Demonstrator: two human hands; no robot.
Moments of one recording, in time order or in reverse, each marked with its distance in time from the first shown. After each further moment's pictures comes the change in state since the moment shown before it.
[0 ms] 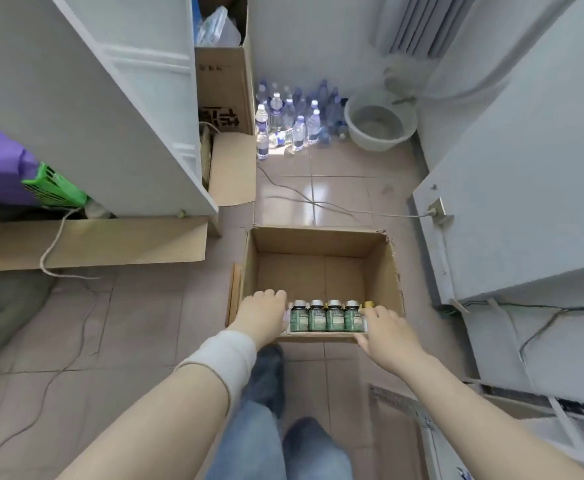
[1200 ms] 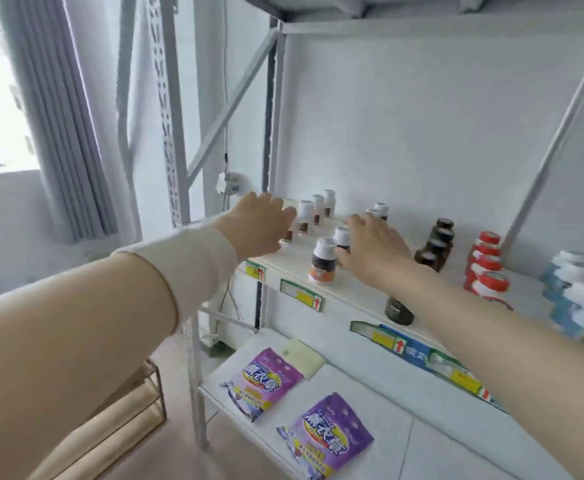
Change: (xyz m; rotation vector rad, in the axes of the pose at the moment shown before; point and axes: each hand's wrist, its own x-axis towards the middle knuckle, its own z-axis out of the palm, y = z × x) left_hand -0.663 0.412 0.000 0.876 1.003 1.011; right_hand -0.826 0.080 0.073 0.082 0.915 0.820
